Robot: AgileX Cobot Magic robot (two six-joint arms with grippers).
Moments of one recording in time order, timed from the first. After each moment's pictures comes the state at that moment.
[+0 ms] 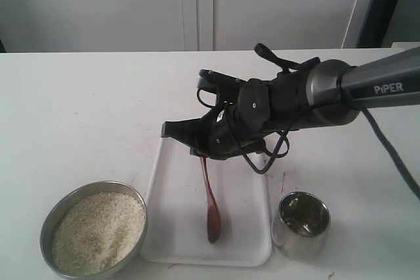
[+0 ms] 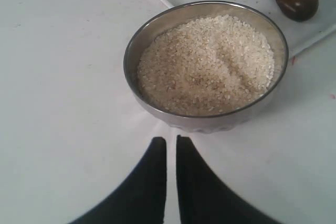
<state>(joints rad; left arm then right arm) -0.23 0.00 -0.02 -0.26 0.38 0.38 0.51 1.94 -1.15 0.38 0.21 0.24</state>
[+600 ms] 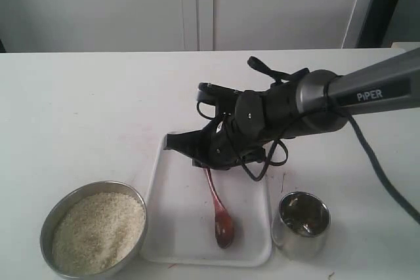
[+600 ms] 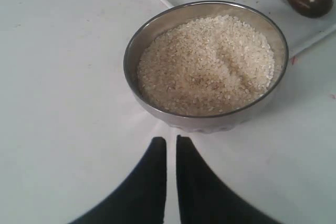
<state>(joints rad) -0.23 0.00 -0.02 -0.26 0.38 0.38 0.51 2.00 -1.15 0.36 0.21 0.24</state>
